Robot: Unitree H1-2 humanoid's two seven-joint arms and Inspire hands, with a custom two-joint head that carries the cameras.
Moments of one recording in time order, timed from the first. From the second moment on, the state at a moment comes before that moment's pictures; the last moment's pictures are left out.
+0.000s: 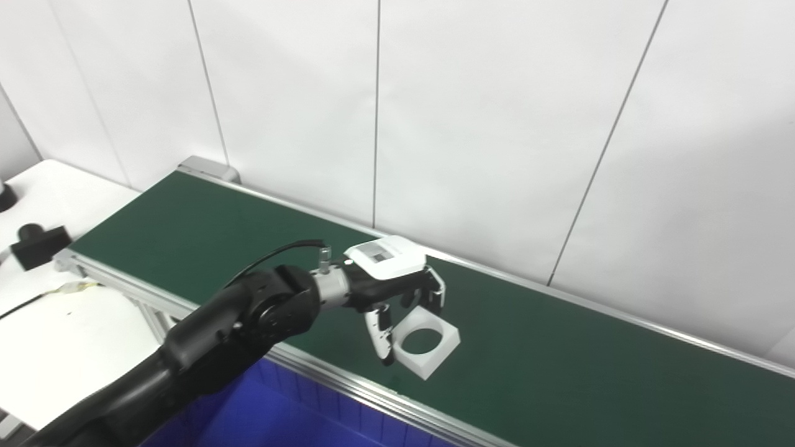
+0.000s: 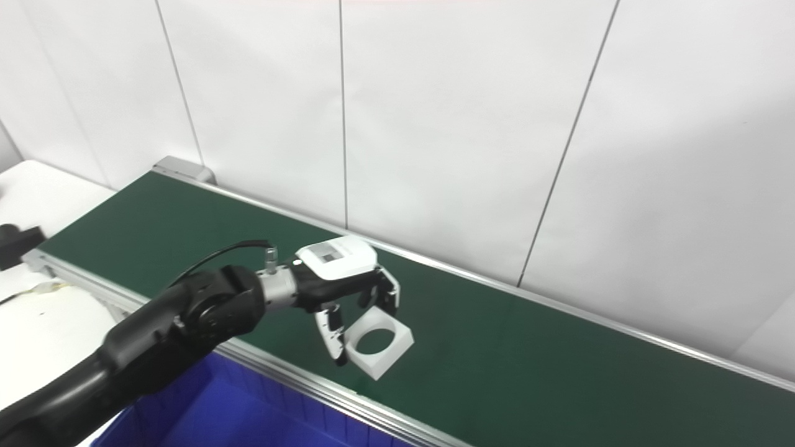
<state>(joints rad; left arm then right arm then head) -0.24 0.65 -0.22 -0.34 0.64 0.02 -0.53 0.23 -0.06 0.25 0.09 -0.14 -0.41 0.10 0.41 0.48</state>
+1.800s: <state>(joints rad) 0.25 0.47 -0.10 -0.31 0.67 0.09 -0.39 0.21 -0.08 0.22 -0.12 -0.09 -0.24 0.13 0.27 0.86</state>
